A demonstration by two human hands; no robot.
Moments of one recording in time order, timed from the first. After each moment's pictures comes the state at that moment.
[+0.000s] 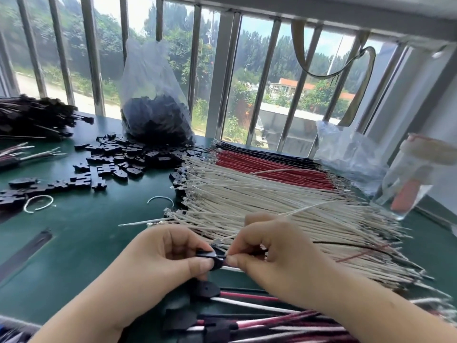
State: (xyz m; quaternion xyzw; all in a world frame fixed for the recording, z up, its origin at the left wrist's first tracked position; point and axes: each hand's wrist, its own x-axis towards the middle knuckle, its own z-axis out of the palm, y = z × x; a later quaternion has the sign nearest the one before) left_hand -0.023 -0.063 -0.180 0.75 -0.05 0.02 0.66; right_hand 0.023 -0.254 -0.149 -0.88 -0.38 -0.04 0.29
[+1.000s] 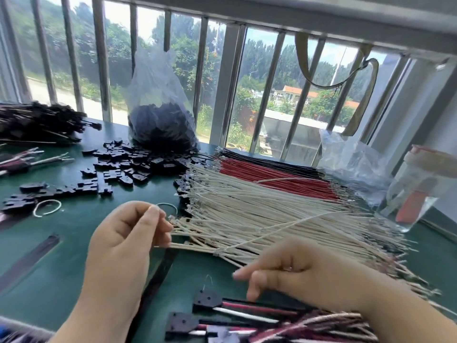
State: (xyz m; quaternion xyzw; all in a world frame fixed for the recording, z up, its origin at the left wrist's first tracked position) left_hand -0.008 -0.054 -0.196 0.59 0.06 0.34 0.73; right_hand 0.036 -0.284 -0.135 -0.85 -0.39 0.18 0.29
